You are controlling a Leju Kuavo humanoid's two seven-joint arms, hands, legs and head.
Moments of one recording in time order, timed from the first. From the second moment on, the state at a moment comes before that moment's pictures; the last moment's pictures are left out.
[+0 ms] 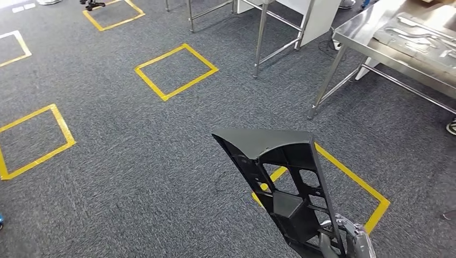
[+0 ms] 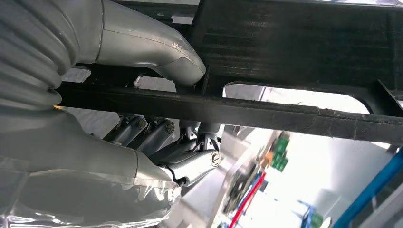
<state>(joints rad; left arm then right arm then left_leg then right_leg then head) -0.06 -0.03 0.39 -0.21 -0.33 0.17 -0.56 0.48 -0.10 -0.03 -1.93 0.20 -0.09 -0.68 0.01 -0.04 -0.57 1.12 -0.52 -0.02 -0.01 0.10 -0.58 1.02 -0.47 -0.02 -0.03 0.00</state>
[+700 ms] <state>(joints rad) -0.08 -0.04 0.40 -0.21 -0.37 0.13 -0.53 0.44 -0.07 -0.04 -1.89 0.25 -0.12 -0.67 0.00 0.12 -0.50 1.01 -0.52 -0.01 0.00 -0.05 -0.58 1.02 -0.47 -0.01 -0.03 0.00</state>
